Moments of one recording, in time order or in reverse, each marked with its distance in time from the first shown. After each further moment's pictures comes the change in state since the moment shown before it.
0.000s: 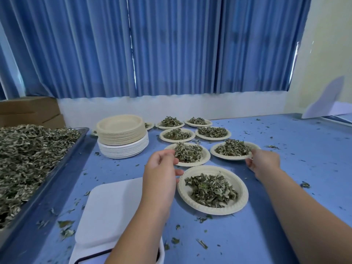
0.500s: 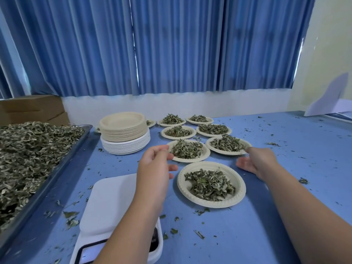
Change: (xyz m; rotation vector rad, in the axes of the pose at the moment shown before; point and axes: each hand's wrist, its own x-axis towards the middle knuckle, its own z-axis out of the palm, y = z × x) left_hand -0.005 0.004 -0.008 -0.011 0.033 0.021; right_hand -0.019 -0.003 -0.010 -0.182 -0.221 0.050
